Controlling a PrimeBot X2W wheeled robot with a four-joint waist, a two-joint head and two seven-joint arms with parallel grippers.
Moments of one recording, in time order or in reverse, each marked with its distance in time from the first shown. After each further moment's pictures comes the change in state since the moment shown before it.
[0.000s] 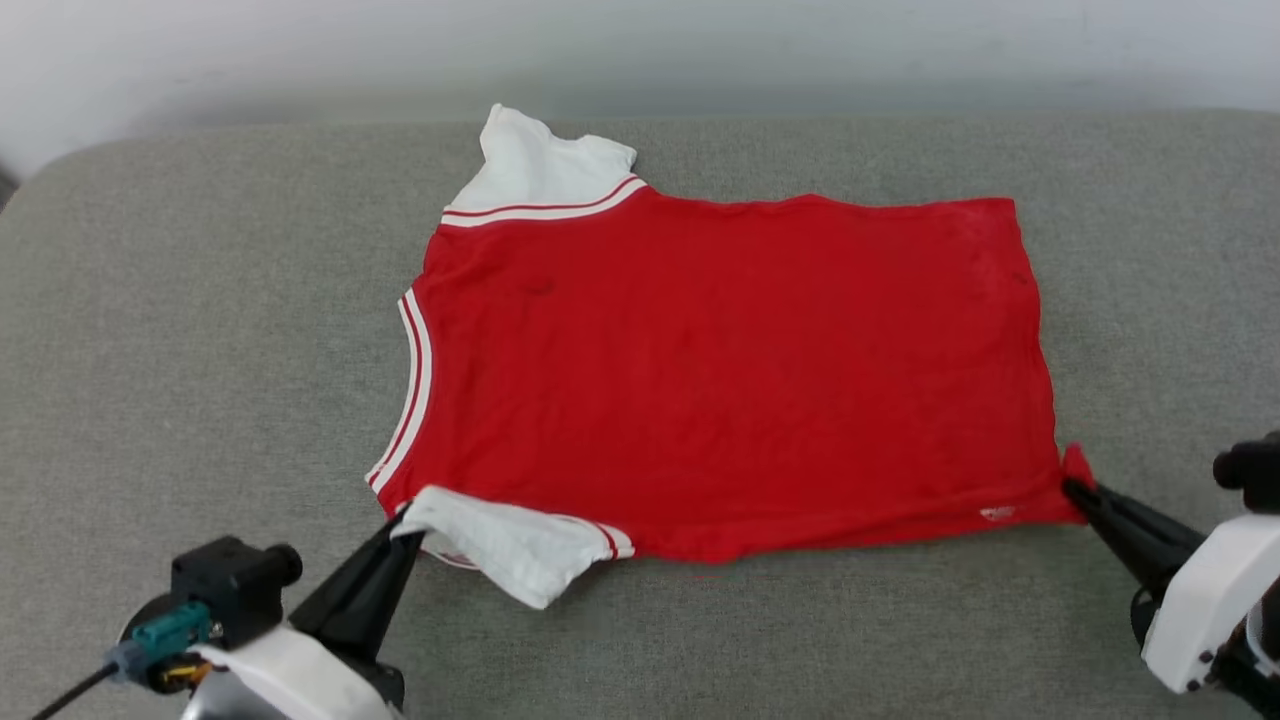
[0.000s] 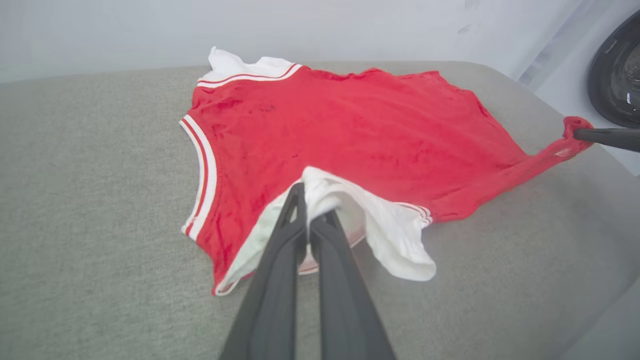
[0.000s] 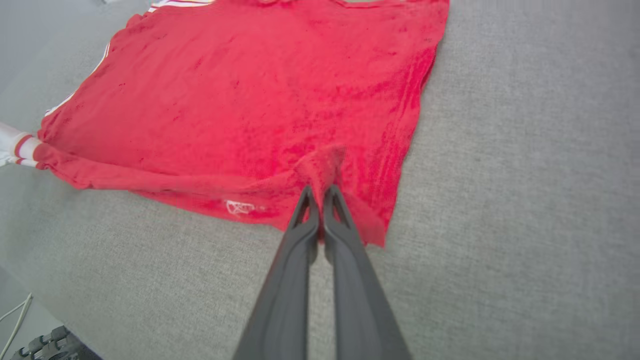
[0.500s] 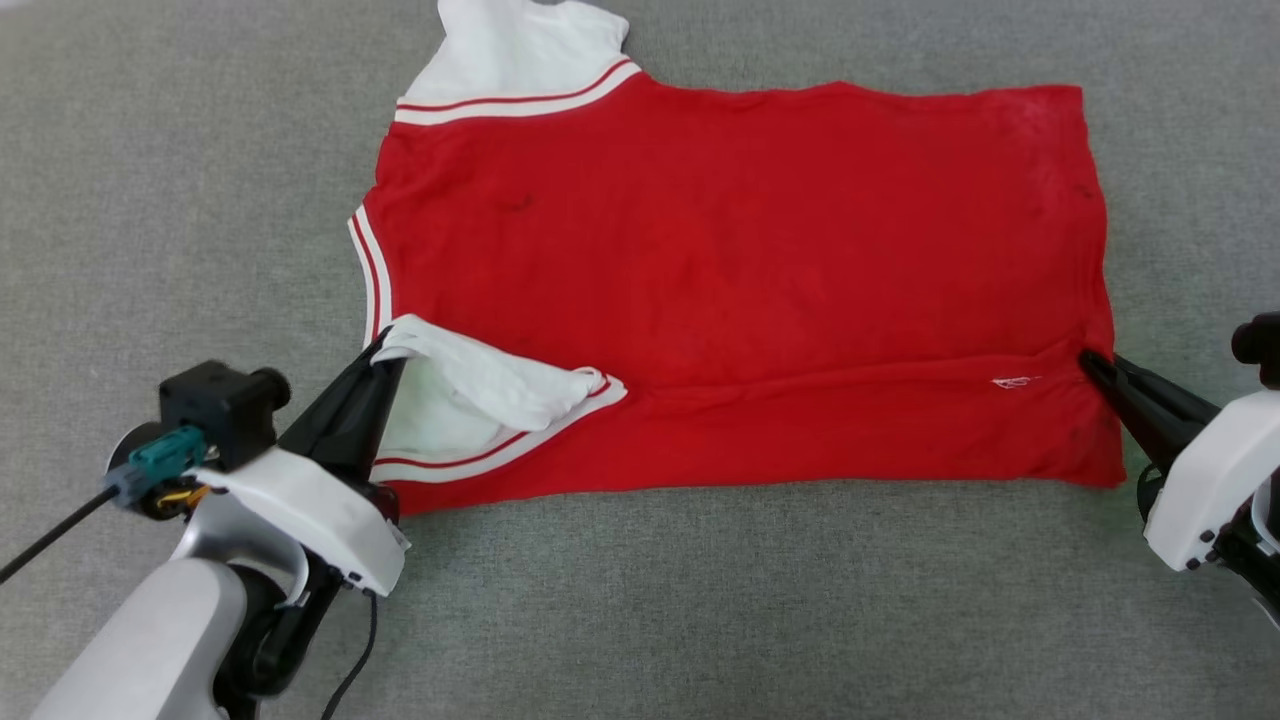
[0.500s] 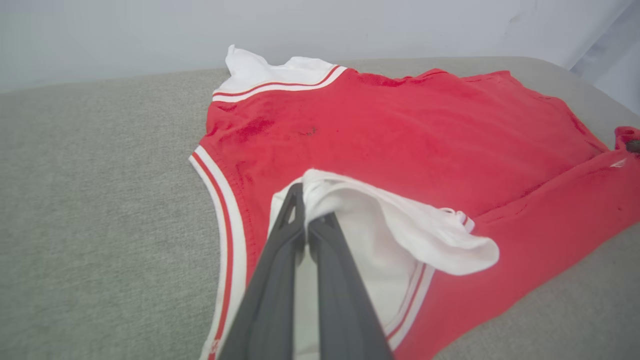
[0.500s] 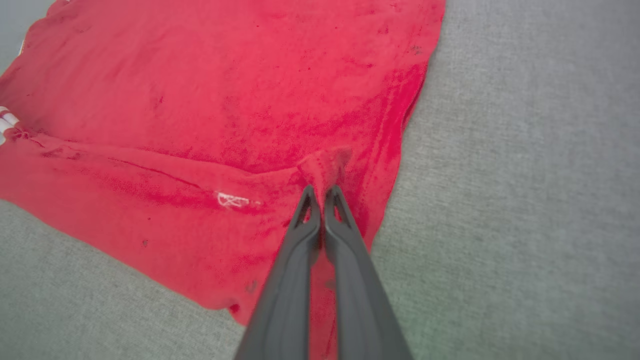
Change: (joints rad) left arm -0.340 -0.083 0.007 0.231 0.047 -0.054 -0.018; right arm -0.220 0.032 -0.019 0.051 -0.074 0.000 0.035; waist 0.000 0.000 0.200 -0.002
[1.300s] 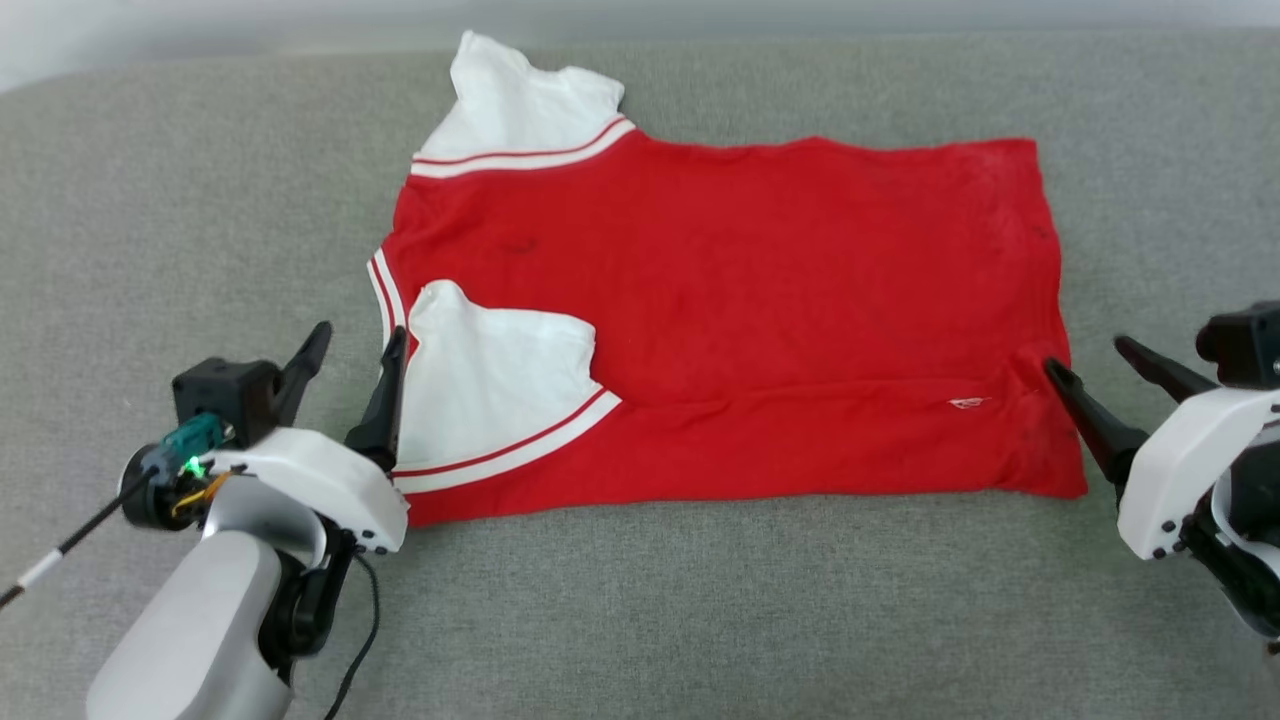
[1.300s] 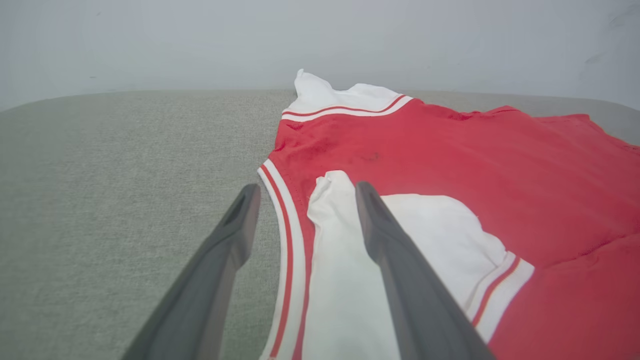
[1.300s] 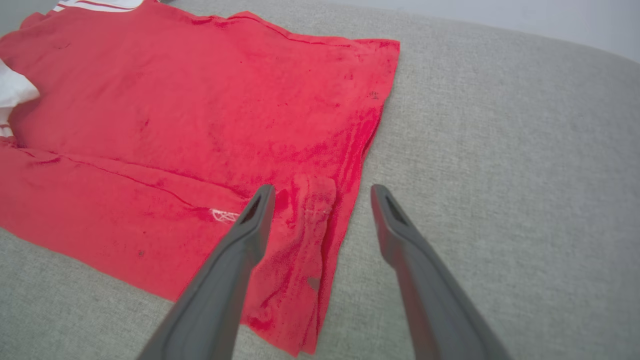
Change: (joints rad) left arm -0.118 -0.139 -0.002 0.363 0.012 0.041 -0.130; right arm -0.069 0.068 0.021 0.137 -0.150 0.000 -0.050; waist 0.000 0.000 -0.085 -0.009
